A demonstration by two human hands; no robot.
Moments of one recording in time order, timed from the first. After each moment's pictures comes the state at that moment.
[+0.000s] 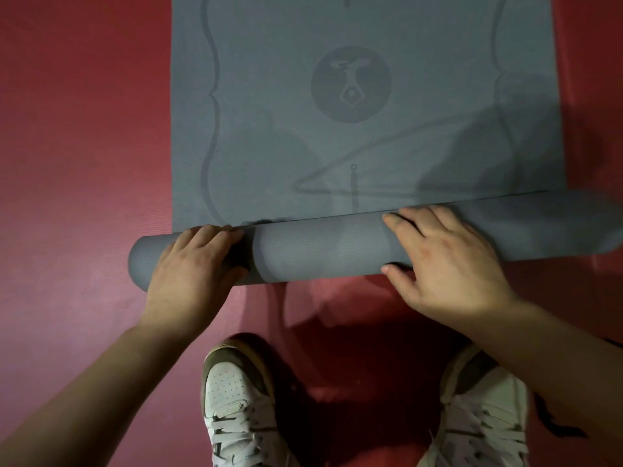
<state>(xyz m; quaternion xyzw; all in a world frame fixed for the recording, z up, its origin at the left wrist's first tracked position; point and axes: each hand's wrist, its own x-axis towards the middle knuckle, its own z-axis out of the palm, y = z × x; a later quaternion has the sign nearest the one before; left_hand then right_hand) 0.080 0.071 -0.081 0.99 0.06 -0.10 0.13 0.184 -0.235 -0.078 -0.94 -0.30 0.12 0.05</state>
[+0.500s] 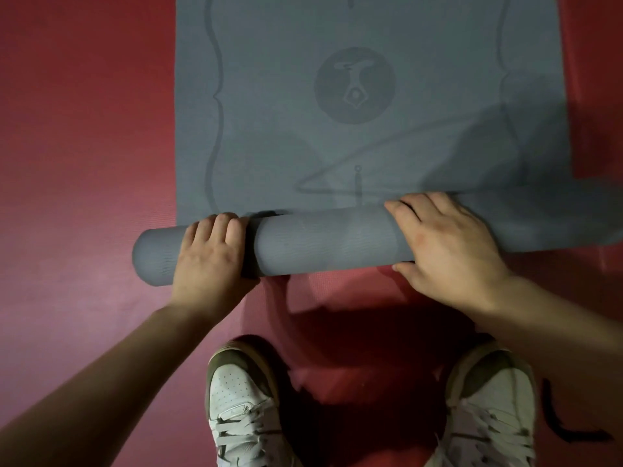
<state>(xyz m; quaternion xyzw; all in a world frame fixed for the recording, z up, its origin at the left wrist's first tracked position) 0.095 0.066 -0.106 0.99 0.03 -0.10 0.02 0.206 -0.226 -0.081 -0.93 -0.33 0.15 0.01</state>
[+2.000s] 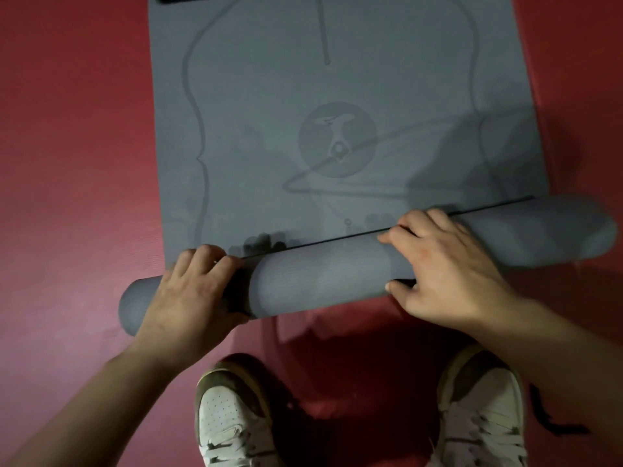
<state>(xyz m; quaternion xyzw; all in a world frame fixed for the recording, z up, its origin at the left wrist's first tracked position) 0.084 0.069 -0.079 0.98 -0.02 -0.15 0.12 0.197 -0.246 -0.071 -0.94 -0.29 0.18 0.08</state>
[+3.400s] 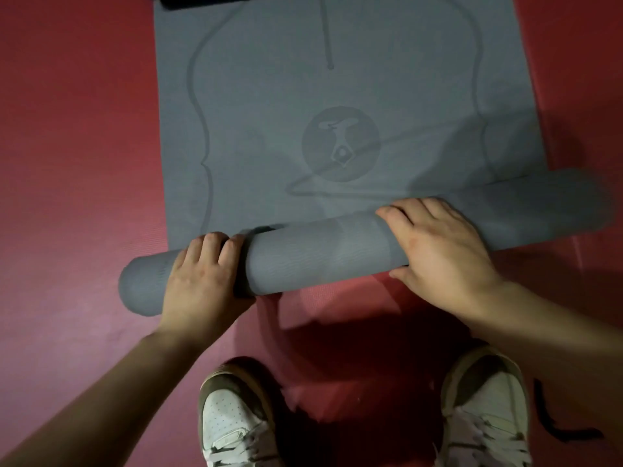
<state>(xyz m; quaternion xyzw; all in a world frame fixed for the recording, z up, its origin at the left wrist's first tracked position) 0.102 0.062 -0.101 0.99 0.01 -0.10 0.04 0.214 -0.232 -0.081 -0.94 -0.30 0.13 0.04</state>
